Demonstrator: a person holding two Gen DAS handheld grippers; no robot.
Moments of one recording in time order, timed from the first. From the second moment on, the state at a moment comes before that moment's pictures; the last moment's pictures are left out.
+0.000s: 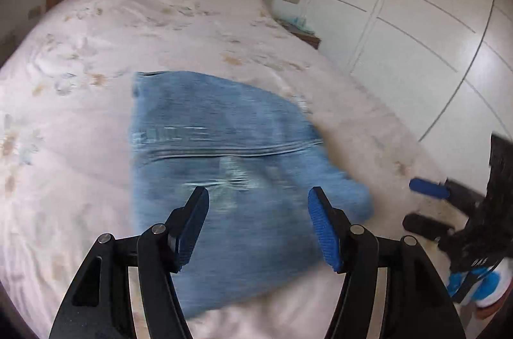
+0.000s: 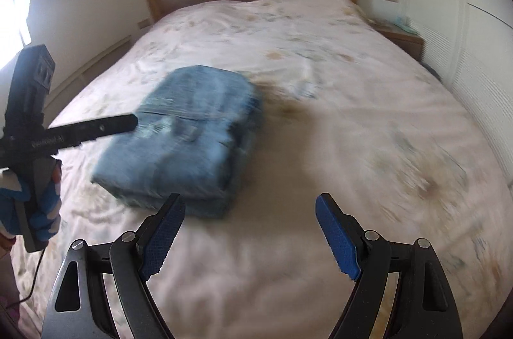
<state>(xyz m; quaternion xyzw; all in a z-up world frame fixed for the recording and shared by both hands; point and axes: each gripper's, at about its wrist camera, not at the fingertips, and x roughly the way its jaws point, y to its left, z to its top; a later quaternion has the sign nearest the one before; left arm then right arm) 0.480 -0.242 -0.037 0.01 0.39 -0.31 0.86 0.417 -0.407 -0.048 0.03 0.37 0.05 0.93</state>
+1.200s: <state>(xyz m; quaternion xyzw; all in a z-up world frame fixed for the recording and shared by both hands) 0.653 -0.266 -0.118 0.09 0.45 -0.28 0.84 0.668 -0.354 -0.104 -0.05 0.45 0.11 0.88</state>
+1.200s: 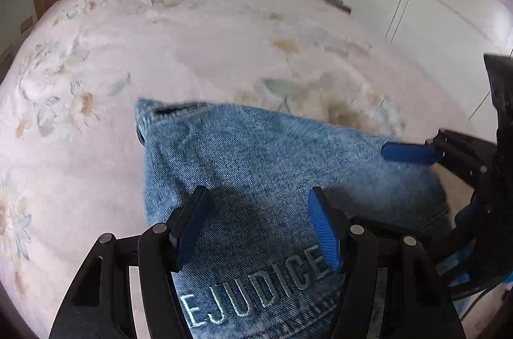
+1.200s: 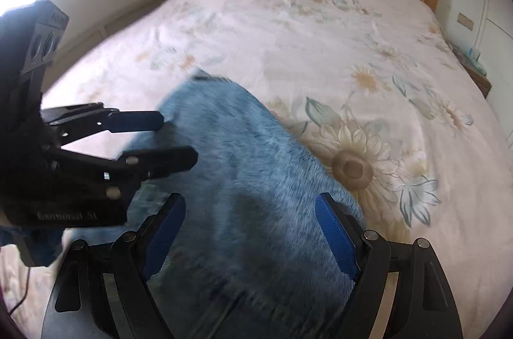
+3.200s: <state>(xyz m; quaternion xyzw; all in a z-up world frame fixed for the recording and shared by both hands) 0.466 -0.190 -0.121 0.06 0.39 -0.24 0.89 0.469 -0.370 -0.127 -0.05 0.49 0.06 0.87</state>
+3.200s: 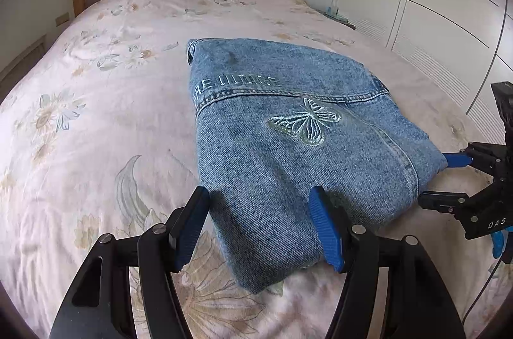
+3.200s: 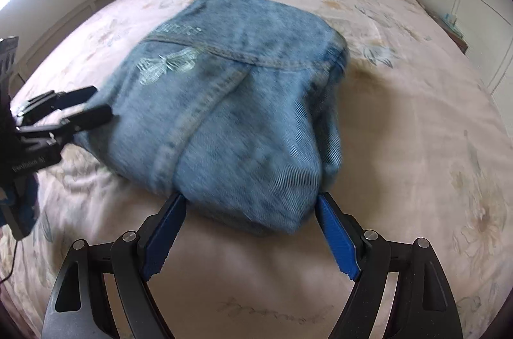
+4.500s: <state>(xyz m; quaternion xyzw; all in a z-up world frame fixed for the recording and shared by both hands) 0.459 -0.172 -0.102 0.08 0.36 -0.22 0.90 0.472 -0.395 -0.081 0.03 0.43 0.04 0.90</state>
